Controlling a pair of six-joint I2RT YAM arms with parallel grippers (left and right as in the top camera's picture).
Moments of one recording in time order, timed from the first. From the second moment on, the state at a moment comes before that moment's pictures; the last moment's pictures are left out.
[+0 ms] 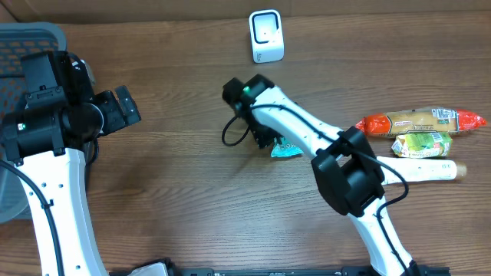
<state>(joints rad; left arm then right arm) 0.24 1.39 1.63 -1.28 0.01 -0.20 0.69 2.35 2.01 -1.40 0.42 0.42</state>
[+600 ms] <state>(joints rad) 0.24 1.39 1.63 -1.28 0.01 -0.20 0.16 2.34 2.04 -1.38 -0.44 0.05</state>
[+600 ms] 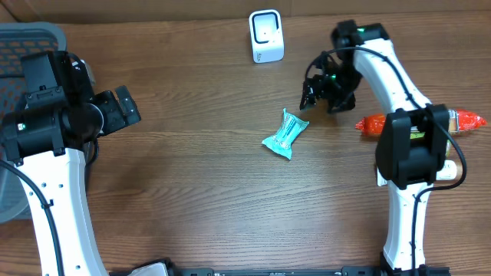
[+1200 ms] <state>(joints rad) 0.24 1.39 1.63 -1.28 0.01 -0.20 0.22 2.30 1.72 -1.03 -0.60 0.01</state>
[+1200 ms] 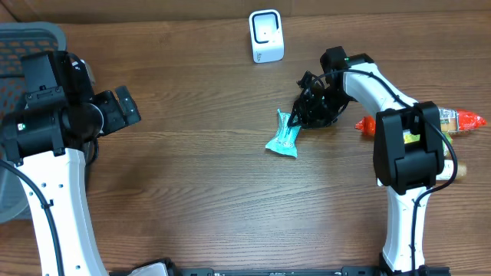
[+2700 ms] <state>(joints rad) 0.24 1.39 1.63 -1.28 0.01 -0.20 0.59 2.34 1.90 -1.53 0.62 0.59</state>
